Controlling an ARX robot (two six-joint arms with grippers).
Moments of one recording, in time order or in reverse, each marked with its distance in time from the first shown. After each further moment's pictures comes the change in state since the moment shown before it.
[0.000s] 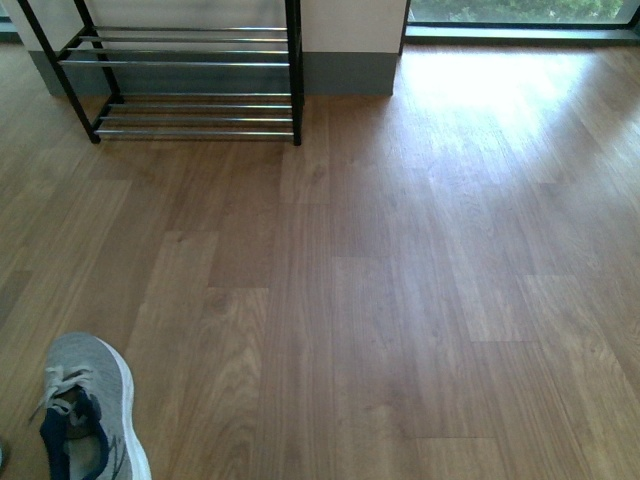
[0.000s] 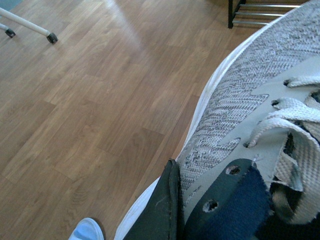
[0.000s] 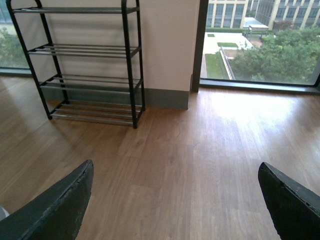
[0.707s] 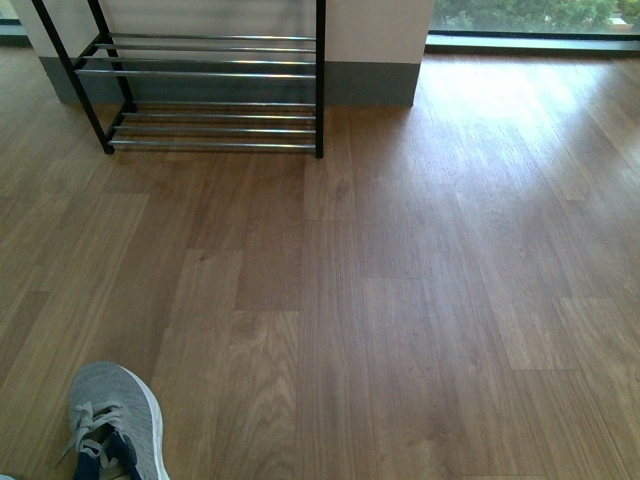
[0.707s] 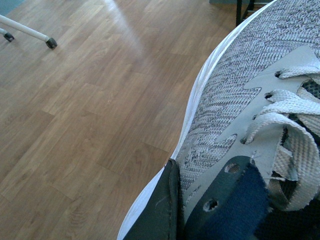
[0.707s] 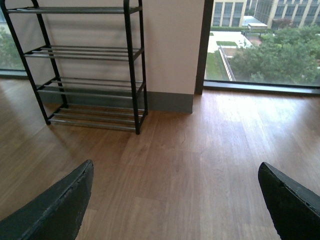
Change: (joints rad) left arm 0.000 0.000 -0.001 0.000 -0.005 0.000; right arm 0.000 0.000 0.000 0.000 -0.005 0.000
